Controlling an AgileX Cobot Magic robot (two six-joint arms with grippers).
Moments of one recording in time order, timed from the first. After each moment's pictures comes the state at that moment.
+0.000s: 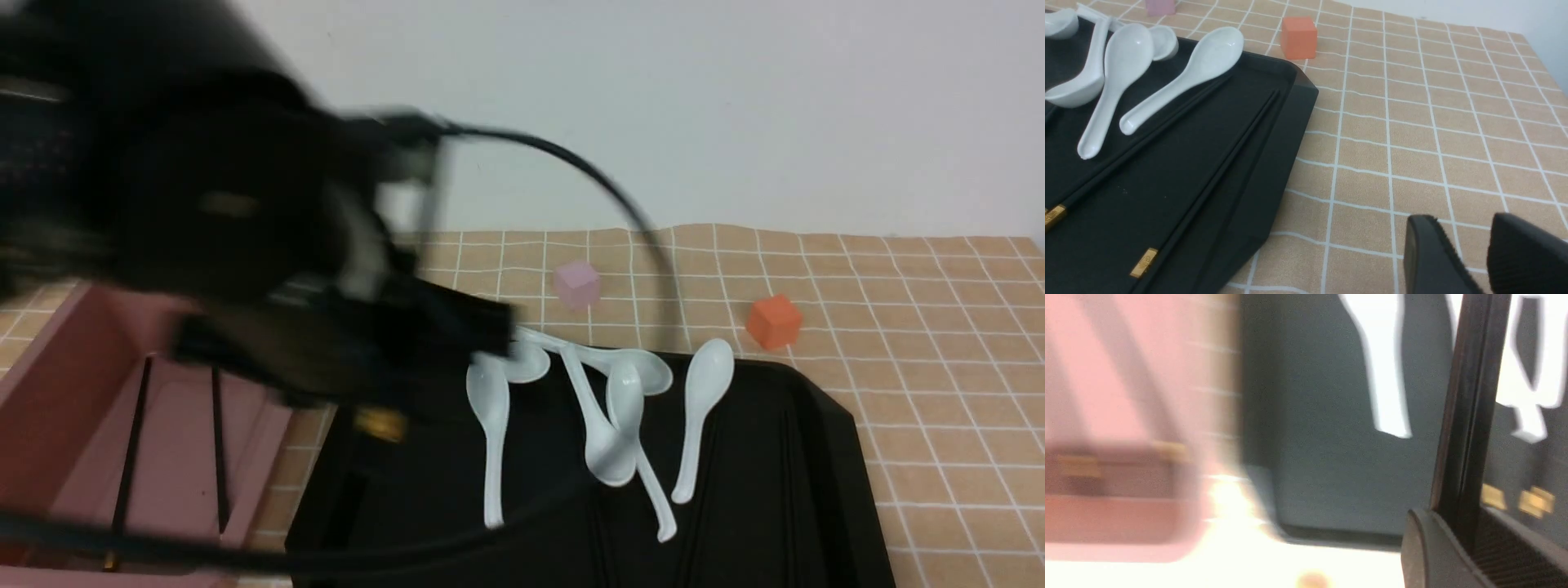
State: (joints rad) right arm 0.04 -0.01 0.02 -0.03 0.38 -0.04; left arm -0.81 1.35 -1.33 0.36 1.20 -0.90
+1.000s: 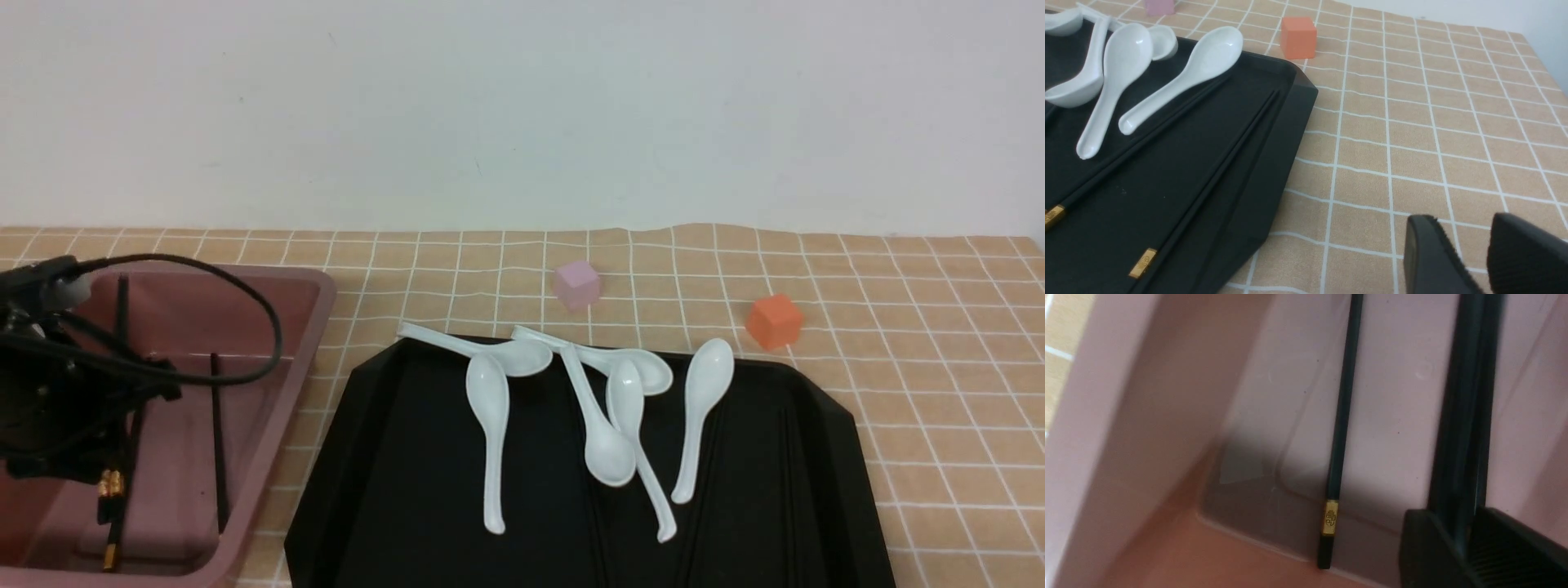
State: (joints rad) right arm 0.04 -0.01 0.02 -0.03 0.38 -0.04; left arm 0.07 1.54 -0.96 -0.03 0.75 -0.31
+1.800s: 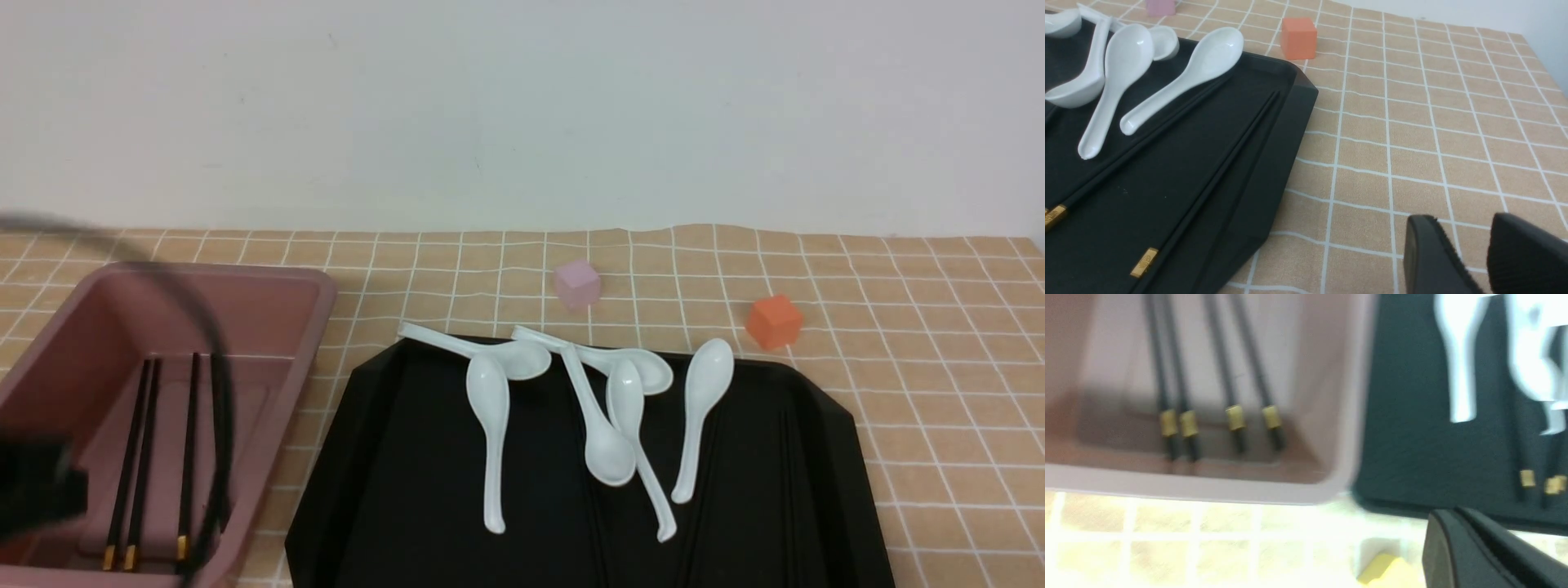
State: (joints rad) right arm 0.04 -0.01 0.02 -0.03 0.38 -0.04; left arm 0.07 0.72 -0.73 -0.39 0.96 0.05
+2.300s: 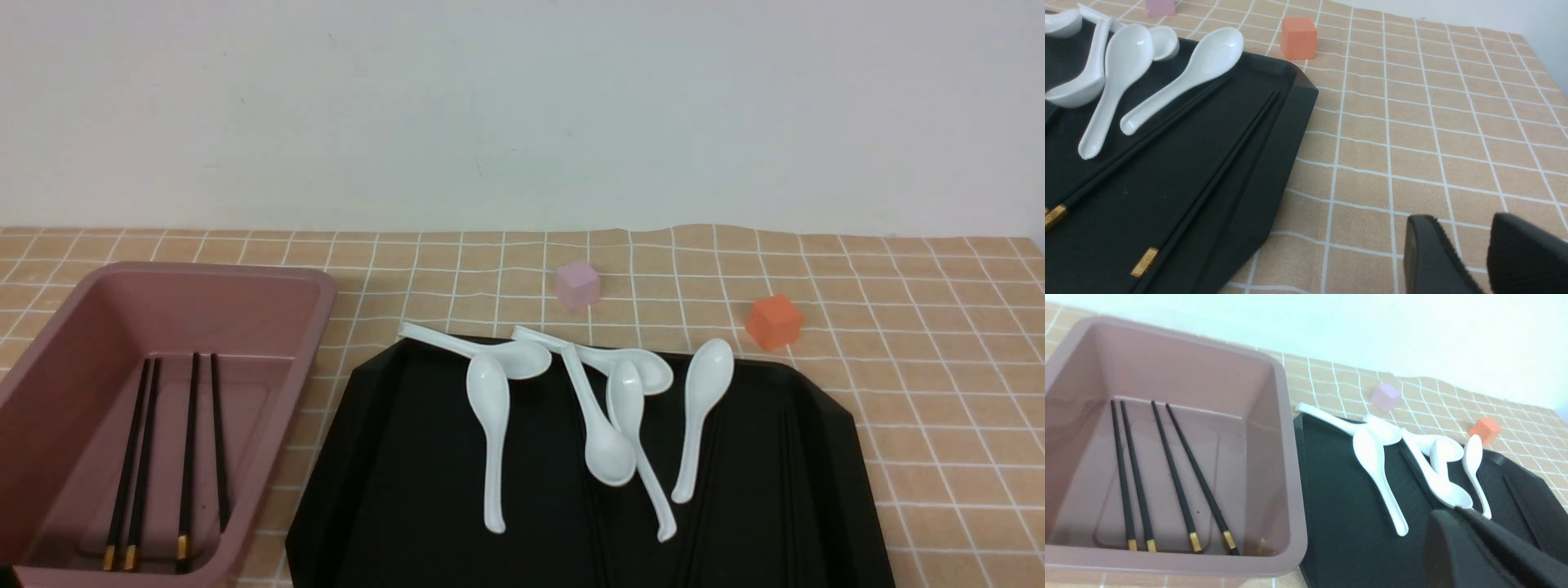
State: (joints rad) right arm 0.04 -0.01 0.02 -0.03 0.38 -0.04; left arm 0.07 0.05 -0.38 -0.50 0.72 0.11
